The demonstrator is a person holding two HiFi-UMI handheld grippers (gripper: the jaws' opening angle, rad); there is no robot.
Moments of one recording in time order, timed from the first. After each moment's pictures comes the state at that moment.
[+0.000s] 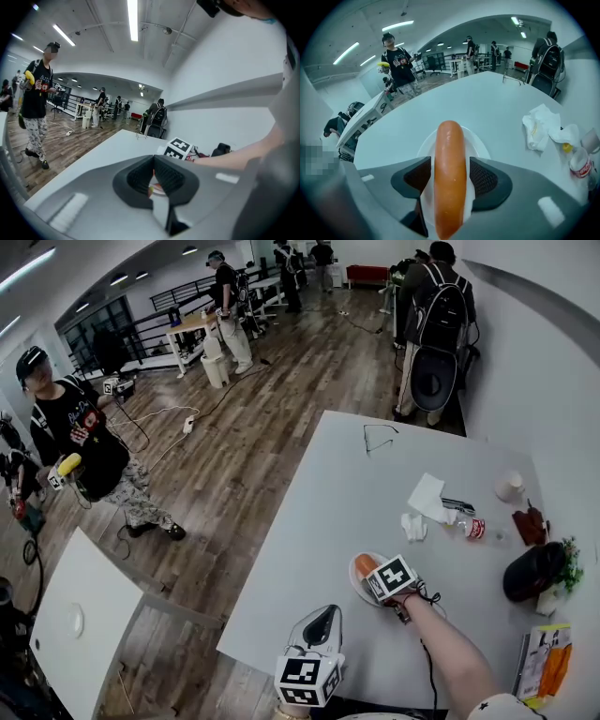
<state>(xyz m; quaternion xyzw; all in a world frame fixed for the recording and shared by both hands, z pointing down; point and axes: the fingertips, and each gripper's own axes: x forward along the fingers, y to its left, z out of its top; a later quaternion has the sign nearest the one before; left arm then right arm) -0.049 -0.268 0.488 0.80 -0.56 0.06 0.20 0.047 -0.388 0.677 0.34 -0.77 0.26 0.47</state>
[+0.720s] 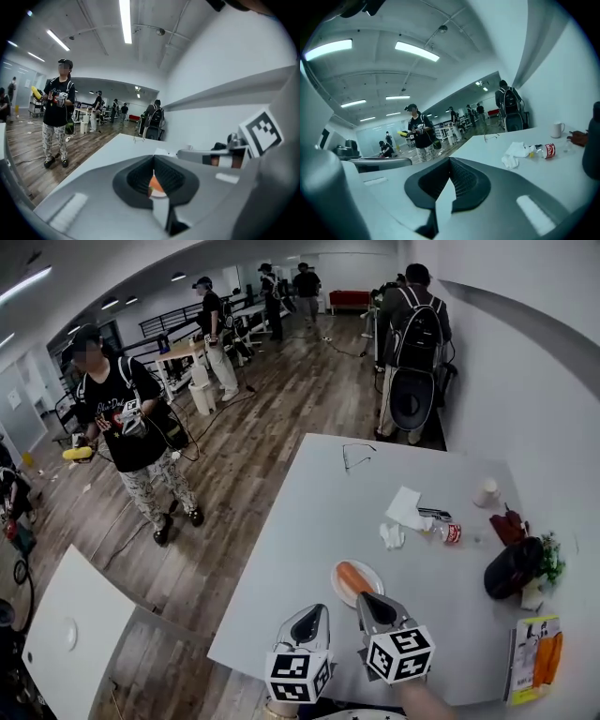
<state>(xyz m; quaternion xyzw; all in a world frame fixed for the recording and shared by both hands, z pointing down) -0.037 -0.256 0.461 0.81 -0.56 0.07 0.17 0.044 -0.280 0.469 0.49 -0.85 0.19 0.06</state>
